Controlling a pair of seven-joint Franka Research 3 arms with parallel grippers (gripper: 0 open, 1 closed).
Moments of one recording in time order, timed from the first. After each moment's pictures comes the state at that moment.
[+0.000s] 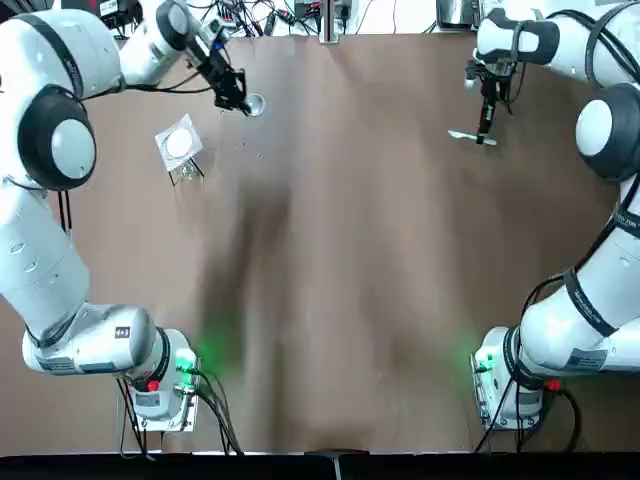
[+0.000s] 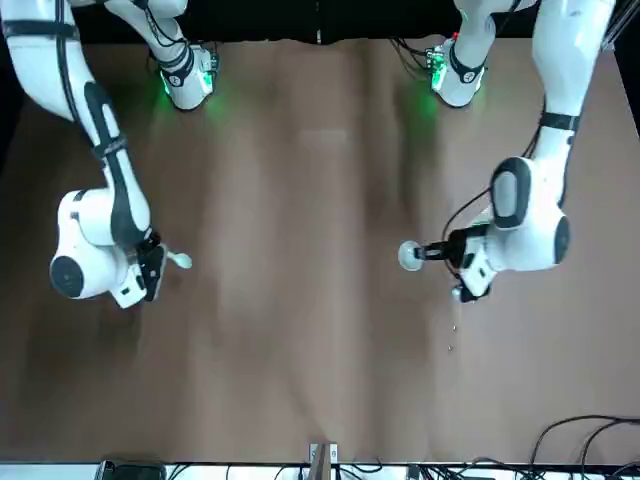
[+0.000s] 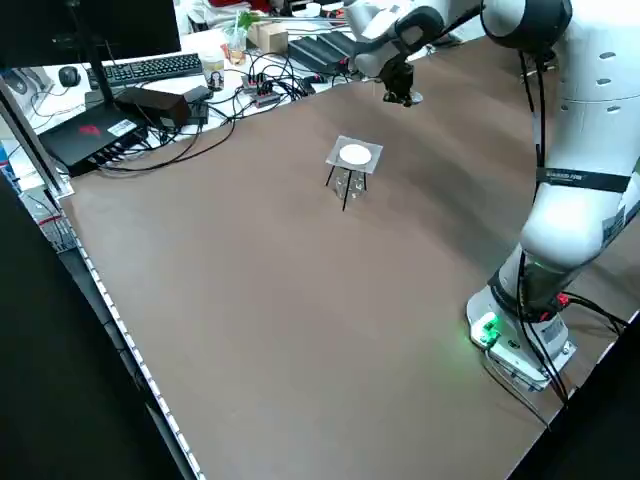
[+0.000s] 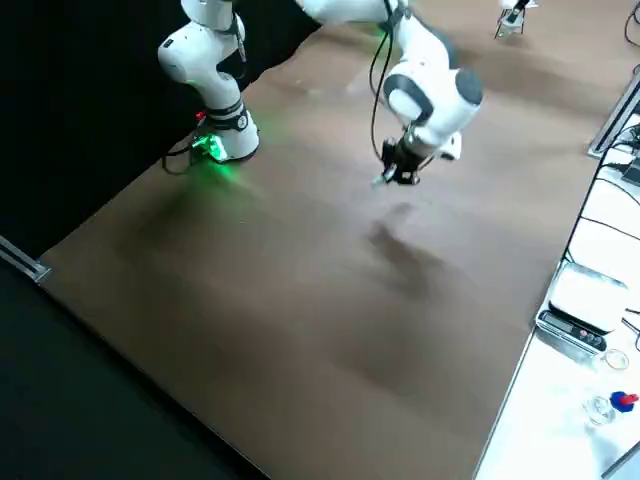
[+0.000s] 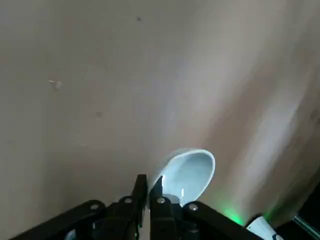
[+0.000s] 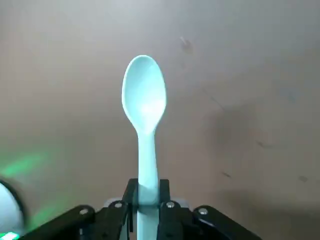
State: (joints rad) left arm -0.01 0.42 -0.25 -1.82 -0.59 2.06 -0.12; right arm 0.00 0.50 0.07 -1.74 0.03 1.78 -1.11
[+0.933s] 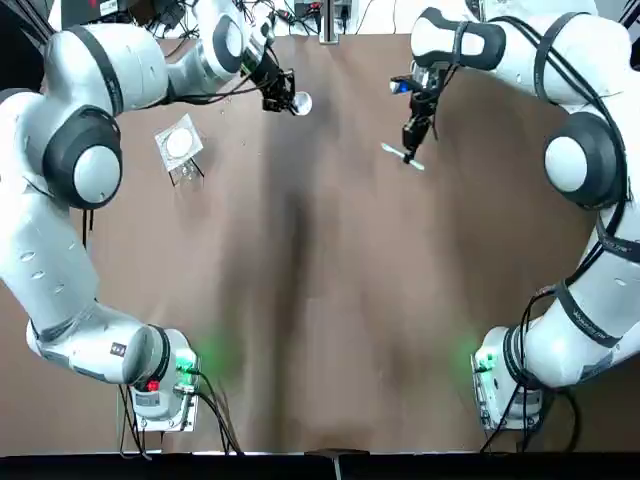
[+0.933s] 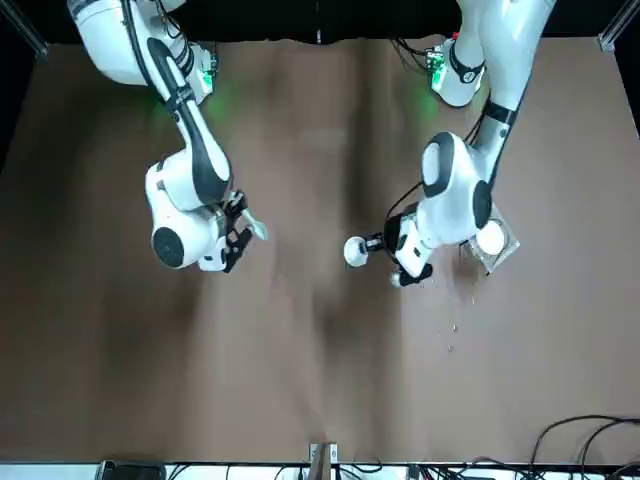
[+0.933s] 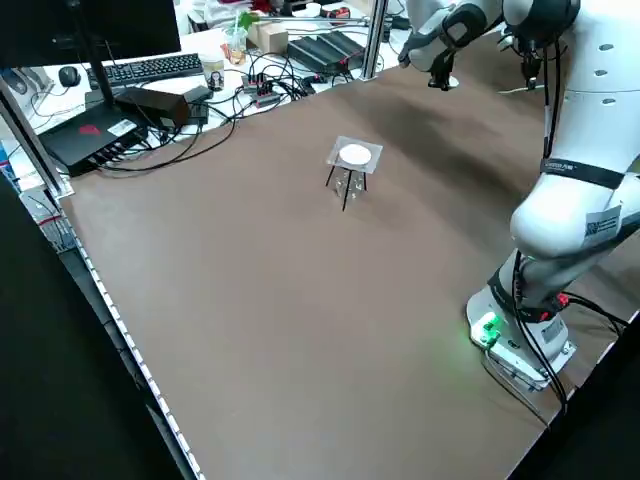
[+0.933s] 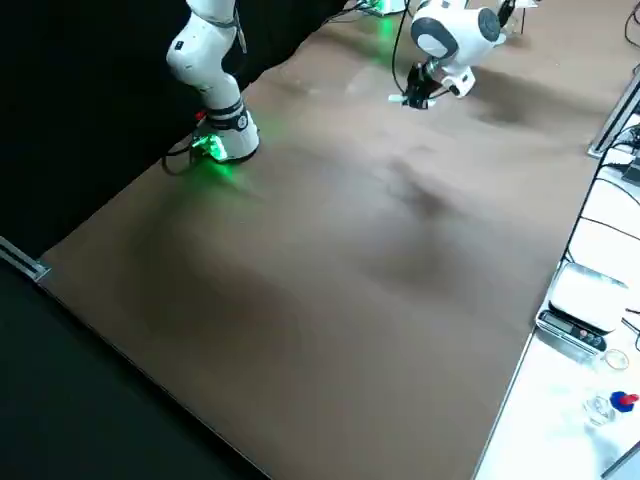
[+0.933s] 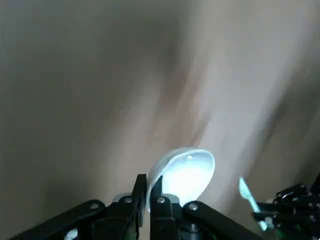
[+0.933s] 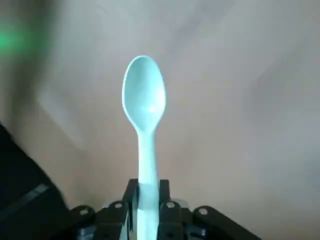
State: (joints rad) left arm -0.26 0.42 -0.26 -1.81 -0.67 2.33 -0.32; right arm 0.33 0.48 0.07 -1.74 0.38 1.72 -0.49
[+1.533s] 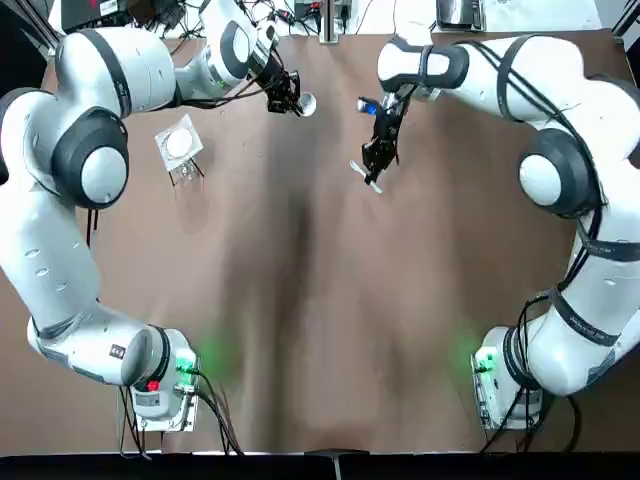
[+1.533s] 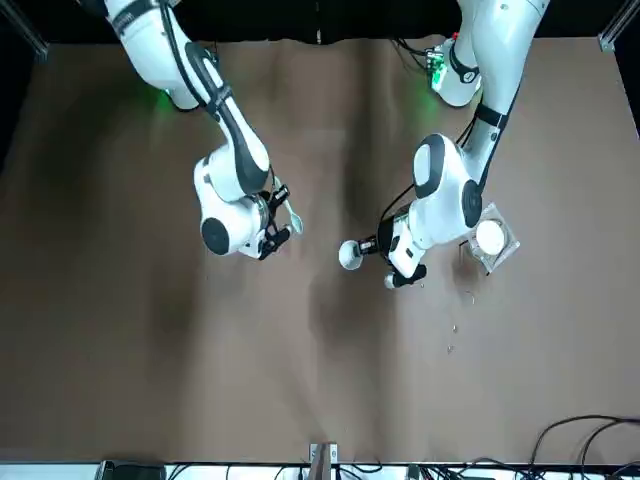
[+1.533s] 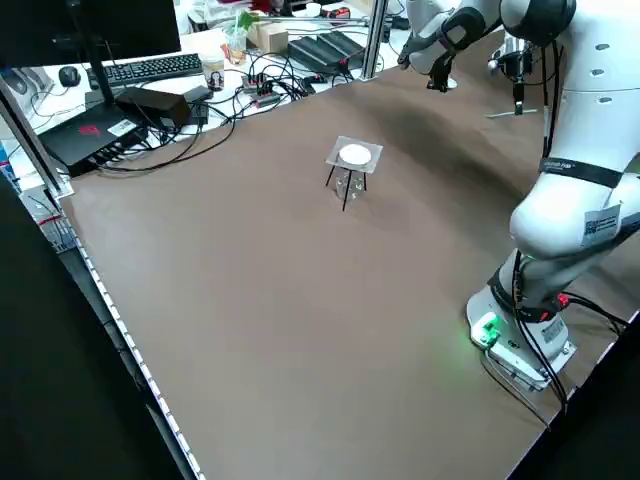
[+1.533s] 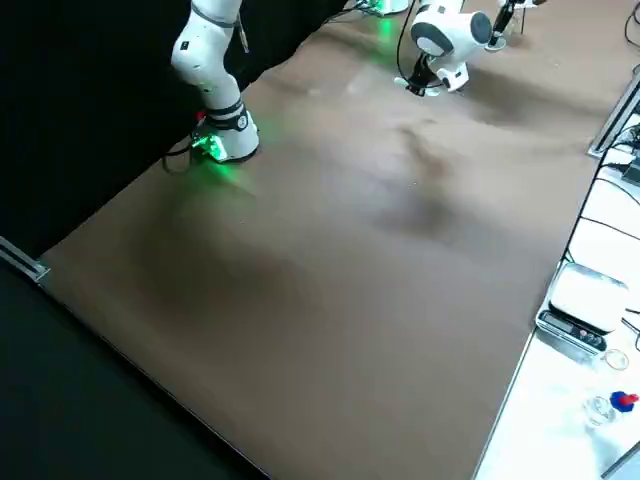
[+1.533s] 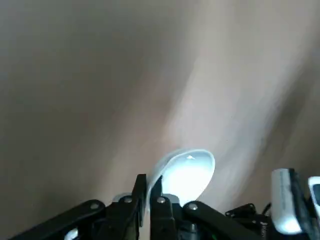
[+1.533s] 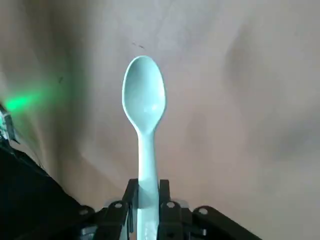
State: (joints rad) left arm -0.28 0.45 -0.25 -1.80 -0.67 2.37 -0.33; right arm 0.48 0.57 0.07 -1.74 0.57 1.84 -0.21
